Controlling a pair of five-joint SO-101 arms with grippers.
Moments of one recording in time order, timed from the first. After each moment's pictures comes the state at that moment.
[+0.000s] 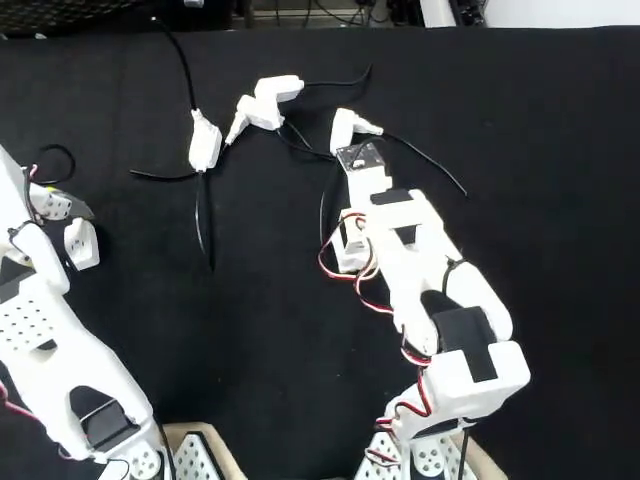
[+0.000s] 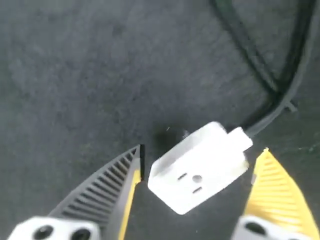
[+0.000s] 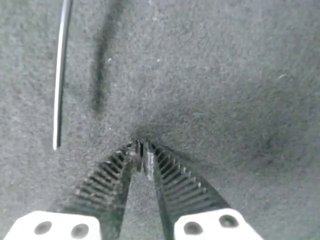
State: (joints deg) left arm -37.8 37.9 -27.8 89.9 27.6; right arm -11.1 8.1 32.3 53.1 2.6
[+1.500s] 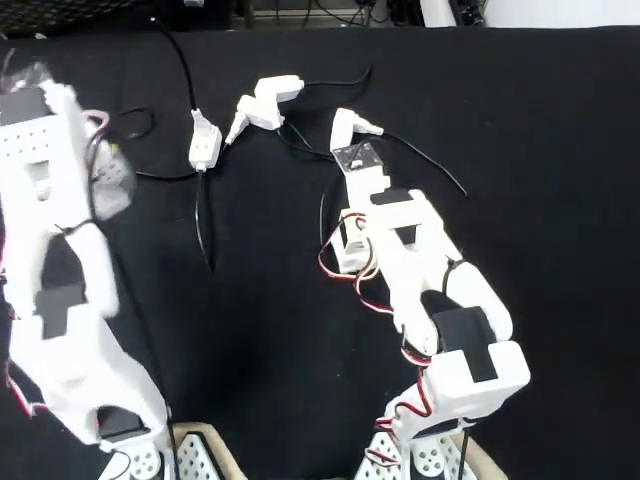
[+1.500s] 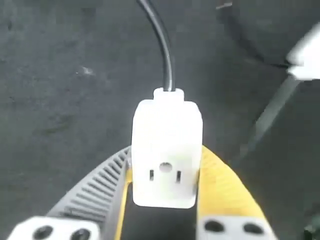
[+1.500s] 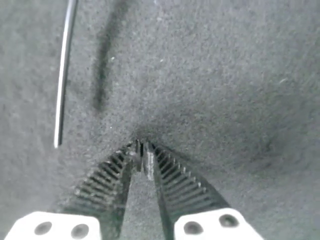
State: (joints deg) left arm -19.5 16.1 -27.3 99.9 19.1; right arm -11.1 8.1 32.3 53.1 4.7
